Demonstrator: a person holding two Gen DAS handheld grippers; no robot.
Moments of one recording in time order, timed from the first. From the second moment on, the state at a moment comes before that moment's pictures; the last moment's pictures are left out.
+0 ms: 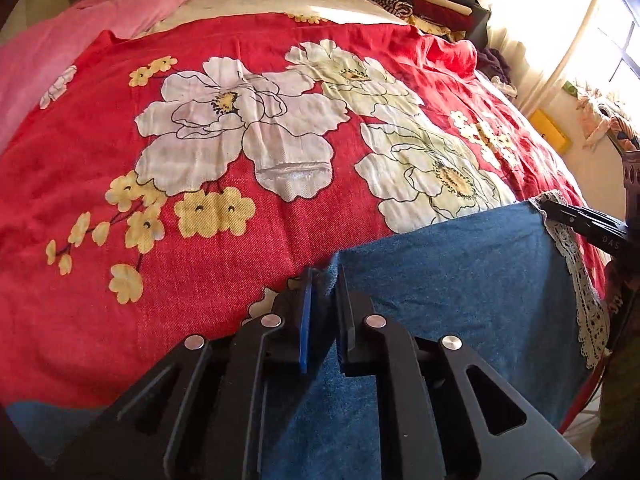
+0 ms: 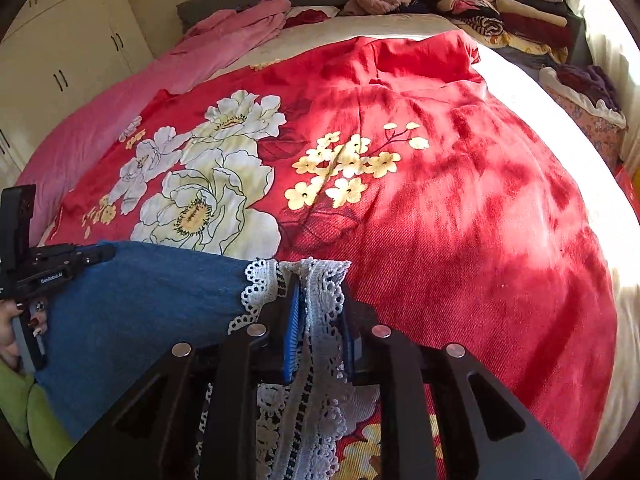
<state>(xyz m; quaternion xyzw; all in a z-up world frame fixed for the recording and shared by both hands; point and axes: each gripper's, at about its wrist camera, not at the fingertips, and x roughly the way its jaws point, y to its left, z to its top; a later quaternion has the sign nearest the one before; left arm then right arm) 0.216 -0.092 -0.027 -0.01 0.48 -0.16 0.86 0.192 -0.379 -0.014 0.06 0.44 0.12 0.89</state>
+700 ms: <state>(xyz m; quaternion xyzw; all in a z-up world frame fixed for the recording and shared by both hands) 0.072 -0.037 -0.012 0.01 0.48 -0.11 0.87 0.059 -0.382 -0.015 0.11 0.47 0.12 0.87</state>
